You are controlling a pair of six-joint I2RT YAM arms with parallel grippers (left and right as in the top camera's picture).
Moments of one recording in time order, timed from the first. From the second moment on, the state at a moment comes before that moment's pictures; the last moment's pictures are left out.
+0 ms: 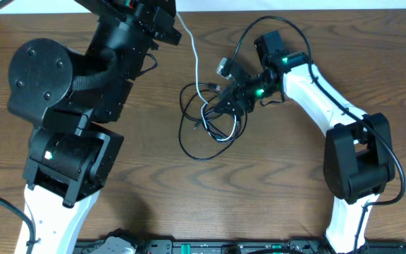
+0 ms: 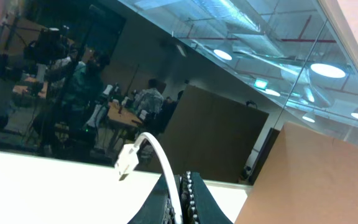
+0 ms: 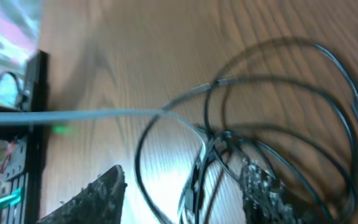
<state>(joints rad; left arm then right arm) -0.45 1.28 1.78 -0.16 0.02 -0.48 0.35 2.06 1.57 -0.75 -0.93 -0.56</state>
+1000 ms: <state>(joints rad) -0.45 1.28 1.78 -0.38 -0.01 -0.48 0.30 2.15 1.54 -0.21 -1.12 0.07</state>
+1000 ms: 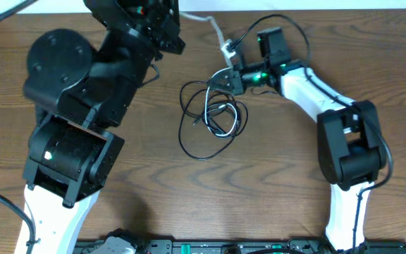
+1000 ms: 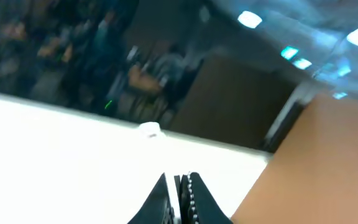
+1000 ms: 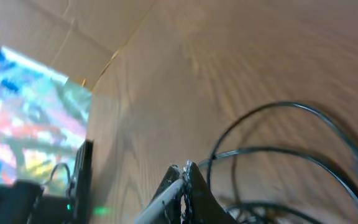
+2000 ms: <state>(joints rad) -0.45 1.32 1.78 -0.69 -0.11 -0.47 0.22 1.38 1.55 -0.46 -0.34 0.22</state>
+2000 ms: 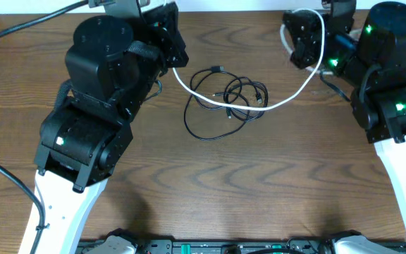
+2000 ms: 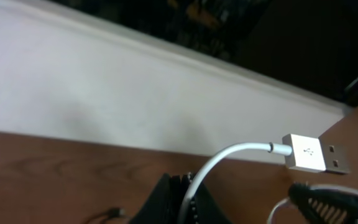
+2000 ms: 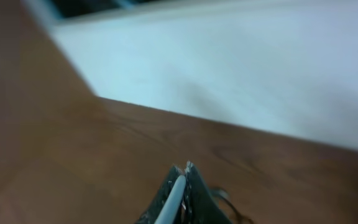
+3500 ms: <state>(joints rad) -0.45 1.48 1.78 -0.89 -0.13 -0.46 -0.55 2.22 2.25 -0.63 -0.05 0.10</state>
